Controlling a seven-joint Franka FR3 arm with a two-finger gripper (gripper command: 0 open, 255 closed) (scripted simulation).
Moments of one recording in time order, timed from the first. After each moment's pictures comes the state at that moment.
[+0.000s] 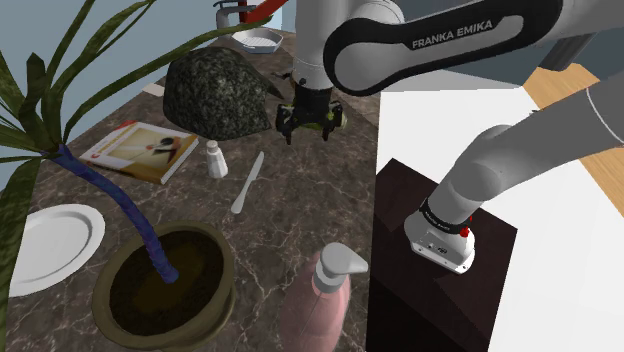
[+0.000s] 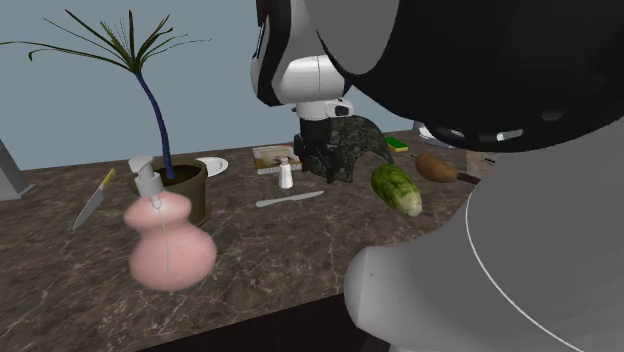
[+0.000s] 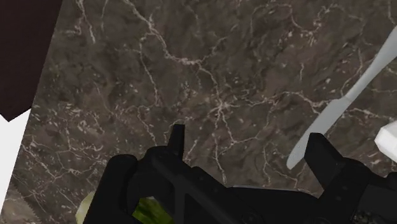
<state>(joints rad) -0.09 -0.46 0.60 -2.42 0.22 2.03 0.98</state>
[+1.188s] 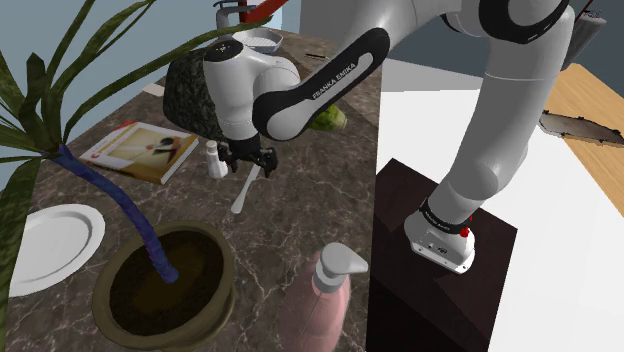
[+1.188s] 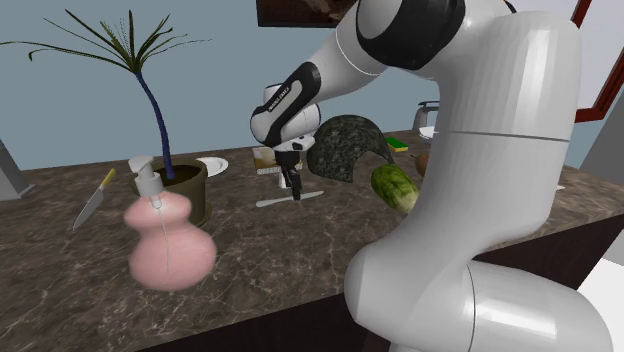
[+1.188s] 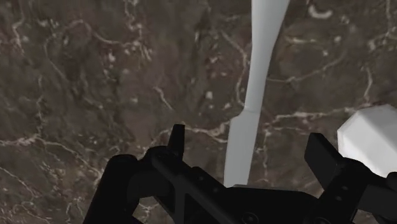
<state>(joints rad) -0.13 0.32 0.78 -2.04 -0.38 2.18 1.91</state>
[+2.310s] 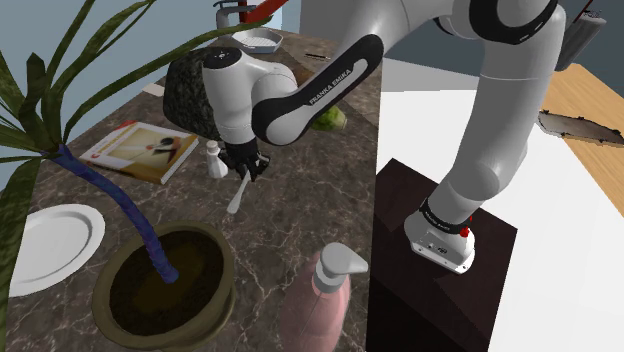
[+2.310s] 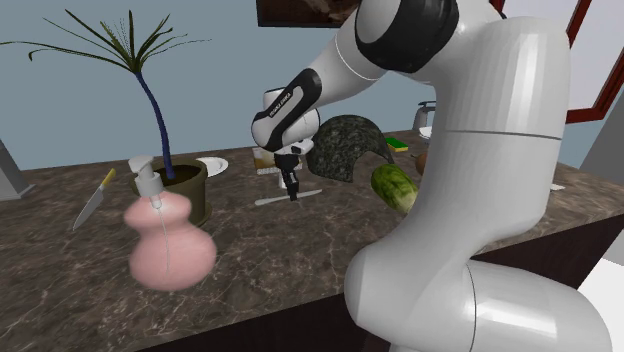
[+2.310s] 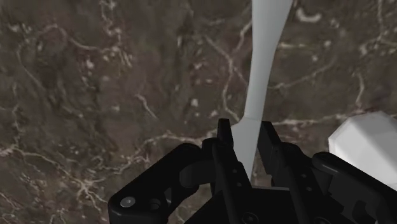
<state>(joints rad) -0.10 0.36 0.76 -2.03 -0.42 2.22 1.95</state>
